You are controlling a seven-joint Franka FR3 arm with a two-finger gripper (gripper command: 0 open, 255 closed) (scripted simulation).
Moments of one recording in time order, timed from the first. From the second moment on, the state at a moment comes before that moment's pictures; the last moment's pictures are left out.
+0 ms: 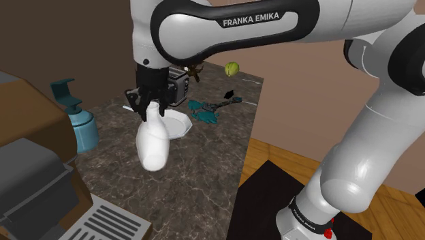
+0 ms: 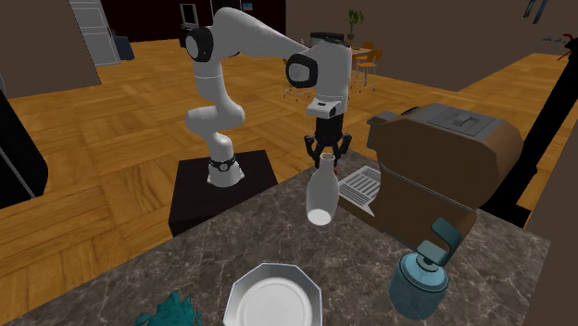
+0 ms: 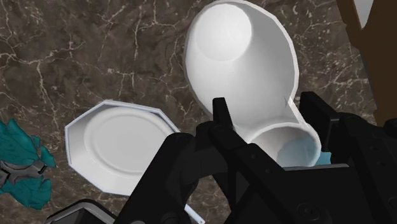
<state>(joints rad) 0.08 0.05 0.54 -1.84 -0.11 1.93 0.72</state>
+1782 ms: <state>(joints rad) 0.10 0.10 0.55 -1.41 -0.13 1.55 0.71</state>
